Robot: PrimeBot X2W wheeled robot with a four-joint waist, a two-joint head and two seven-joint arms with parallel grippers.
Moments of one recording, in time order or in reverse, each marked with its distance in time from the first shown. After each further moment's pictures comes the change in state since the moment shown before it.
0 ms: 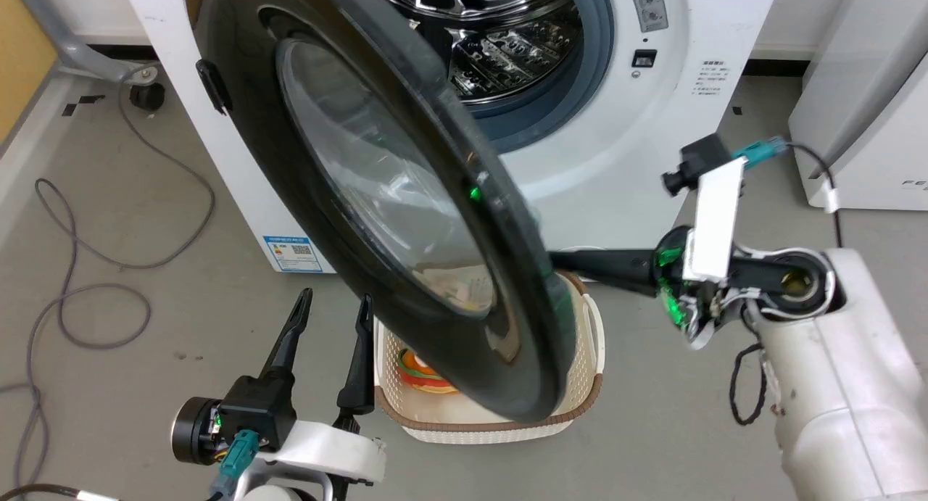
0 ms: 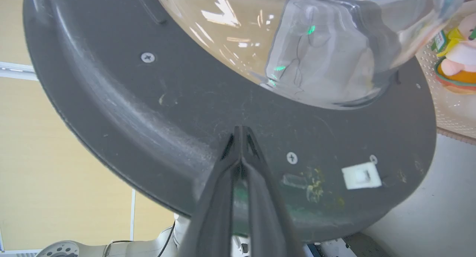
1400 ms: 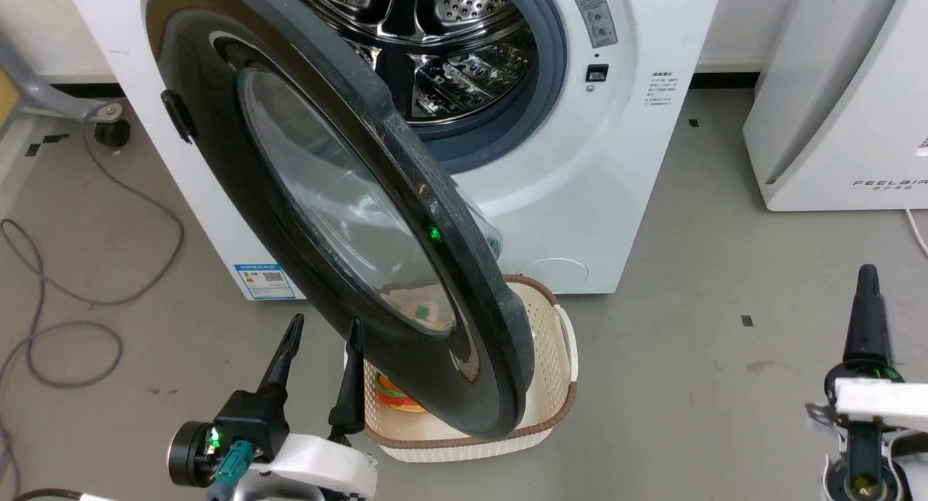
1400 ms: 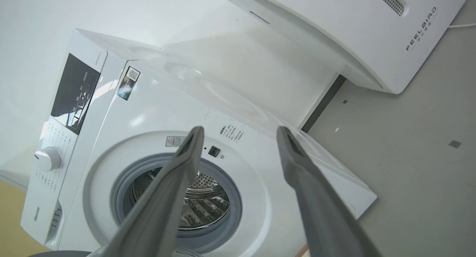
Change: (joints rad) left arm 0.023 0.000 0.021 0.057 -0.018 0.009 0.000; right arm 0.518 -0.005 -0.253 -0.278 -0.282 0.000 -1.409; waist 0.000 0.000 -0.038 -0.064
